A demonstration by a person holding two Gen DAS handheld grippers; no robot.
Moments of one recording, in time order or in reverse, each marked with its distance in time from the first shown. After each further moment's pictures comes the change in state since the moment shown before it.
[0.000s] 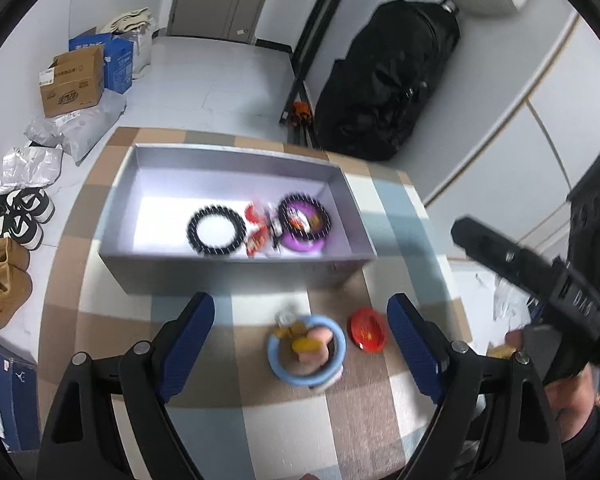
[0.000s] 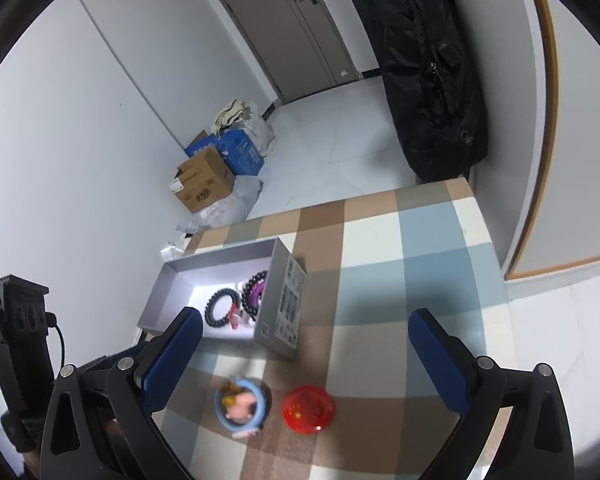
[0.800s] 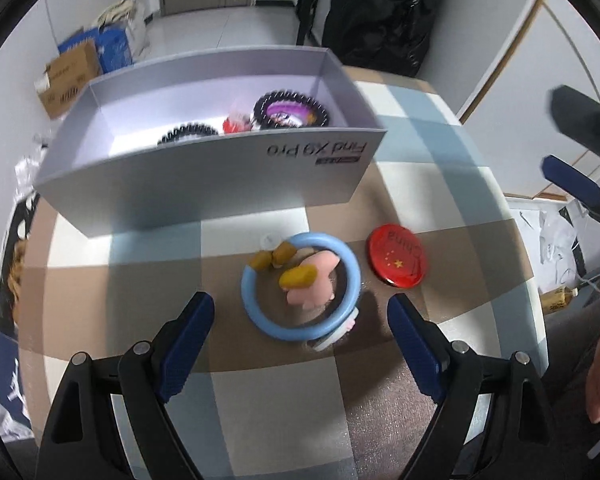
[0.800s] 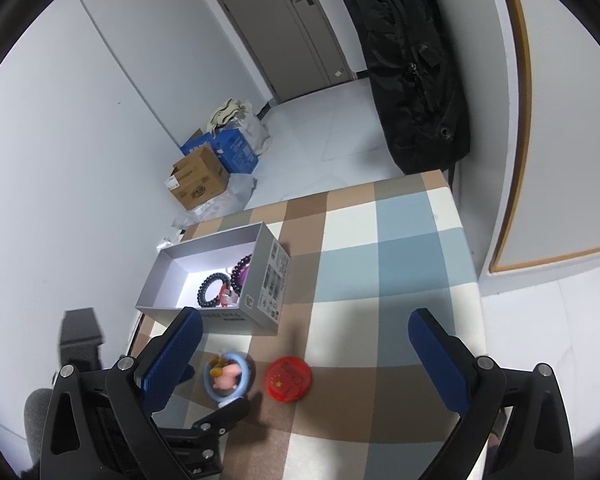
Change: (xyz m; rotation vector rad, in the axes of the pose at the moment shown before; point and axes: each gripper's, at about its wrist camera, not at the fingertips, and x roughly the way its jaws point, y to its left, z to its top) left arm 0.043 -0.015 -0.040 0.089 0.171 0.166; right arm -0.022 -0.013 -0.013 0.006 0.003 -0.017
